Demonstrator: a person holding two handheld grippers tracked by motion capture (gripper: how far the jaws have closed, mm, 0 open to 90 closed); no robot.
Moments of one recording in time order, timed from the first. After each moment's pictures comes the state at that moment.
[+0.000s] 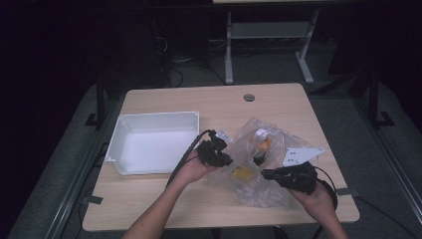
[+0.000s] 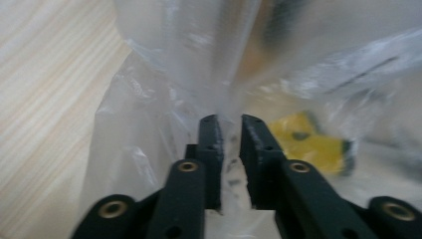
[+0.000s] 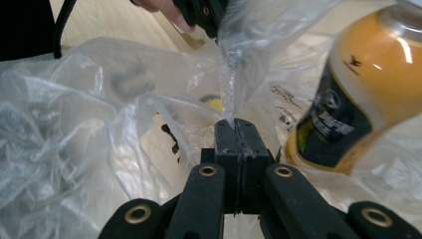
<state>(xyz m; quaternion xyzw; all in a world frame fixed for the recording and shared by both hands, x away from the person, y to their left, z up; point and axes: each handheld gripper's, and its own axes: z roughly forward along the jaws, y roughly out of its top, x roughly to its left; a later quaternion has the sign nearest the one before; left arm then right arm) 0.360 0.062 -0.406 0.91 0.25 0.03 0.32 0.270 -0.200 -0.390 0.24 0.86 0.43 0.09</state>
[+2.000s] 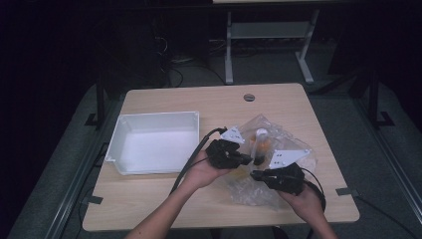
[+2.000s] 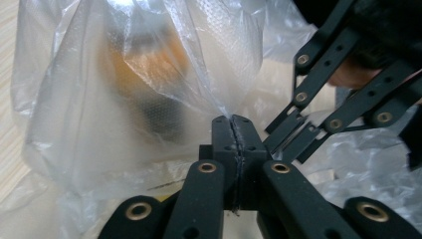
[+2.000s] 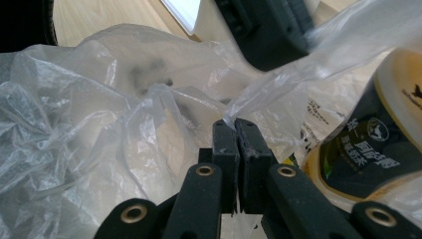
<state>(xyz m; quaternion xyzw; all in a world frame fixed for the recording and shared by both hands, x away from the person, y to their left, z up) 0.322 0.036 -0.356 0.89 0.18 0.02 0.42 0.270 -0.173 -0.395 0.23 0.87 0.43 0.09</state>
